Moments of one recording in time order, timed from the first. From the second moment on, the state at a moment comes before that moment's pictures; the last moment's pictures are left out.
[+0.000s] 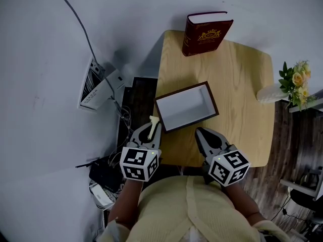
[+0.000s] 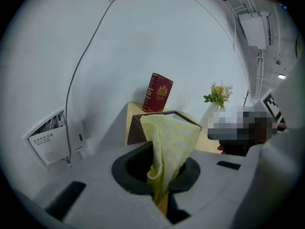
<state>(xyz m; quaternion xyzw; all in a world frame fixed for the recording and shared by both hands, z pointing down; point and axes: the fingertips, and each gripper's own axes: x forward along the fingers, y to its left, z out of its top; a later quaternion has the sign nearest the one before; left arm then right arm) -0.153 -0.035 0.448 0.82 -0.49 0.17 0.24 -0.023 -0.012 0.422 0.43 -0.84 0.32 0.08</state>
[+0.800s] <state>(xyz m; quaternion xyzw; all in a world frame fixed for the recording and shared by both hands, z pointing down) -0.143 0.005 0.445 0.80 -0.52 0.15 0.26 -0.015 0.004 0.426 0.40 -0.85 0.33 0.09</state>
